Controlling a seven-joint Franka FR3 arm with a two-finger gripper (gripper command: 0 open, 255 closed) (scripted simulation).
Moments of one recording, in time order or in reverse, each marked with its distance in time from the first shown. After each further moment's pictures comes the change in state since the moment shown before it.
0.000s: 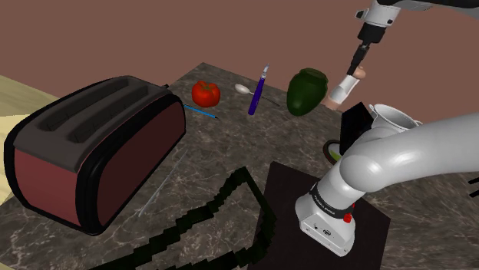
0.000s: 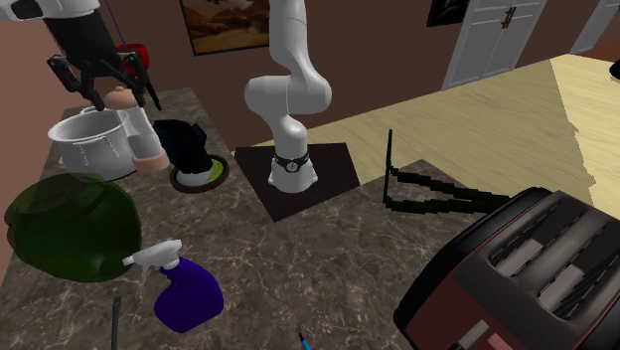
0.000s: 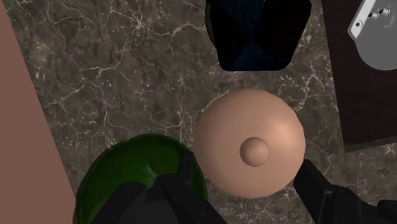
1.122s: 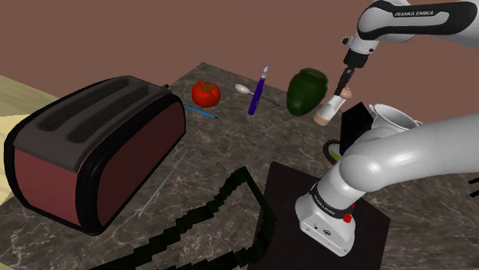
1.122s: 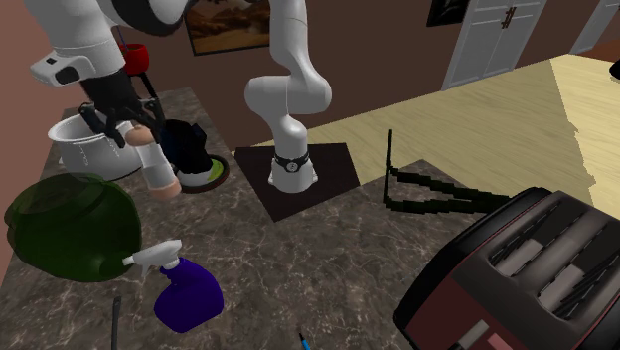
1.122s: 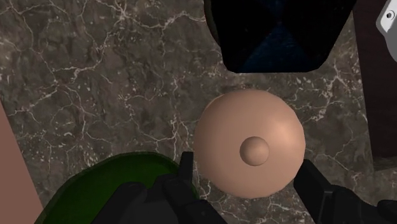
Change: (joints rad) arm -0.017 -0.006 -0.073 -0.218 -0.055 0.216 0.028
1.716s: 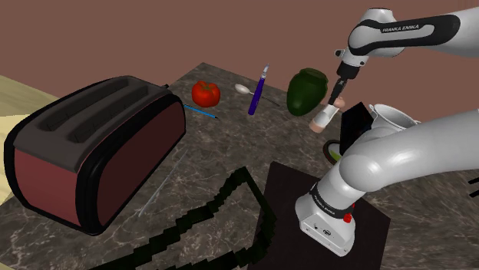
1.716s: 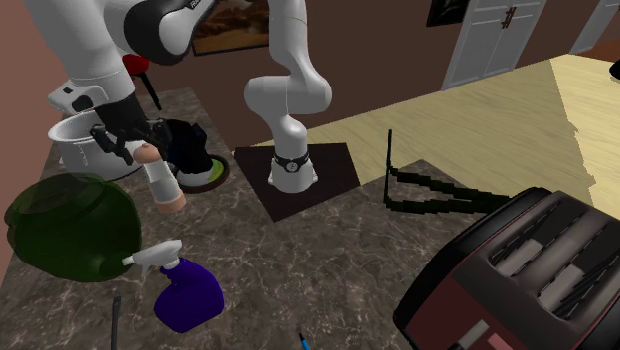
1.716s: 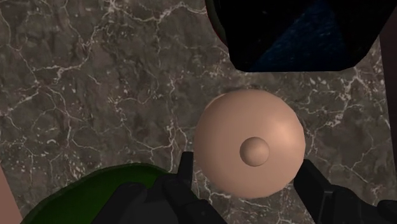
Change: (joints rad) arm 0.006 0.039 -0.058 -0.087 -0.026 0.129 0.008
